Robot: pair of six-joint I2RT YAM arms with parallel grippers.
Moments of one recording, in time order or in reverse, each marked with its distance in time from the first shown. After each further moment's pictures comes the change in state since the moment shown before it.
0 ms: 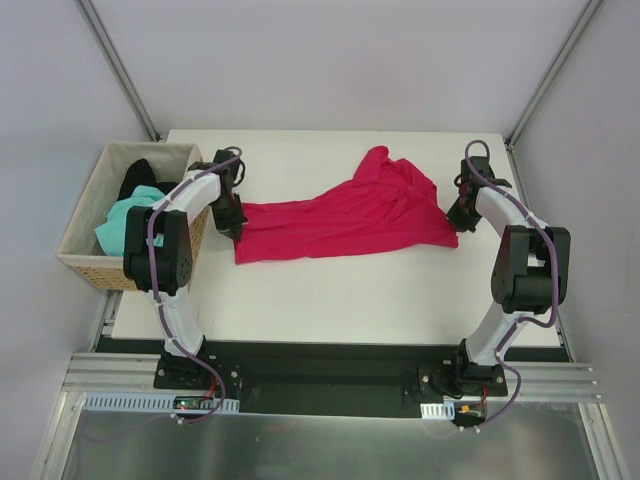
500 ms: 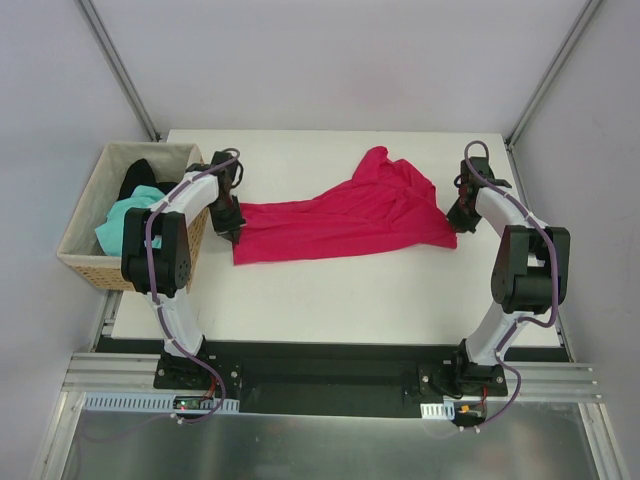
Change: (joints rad) left arm 0.019 -0.034 -0.021 -0.004 -0.016 0.000; right arm 0.000 0.000 -0.005 0.000 0.000 -0.009
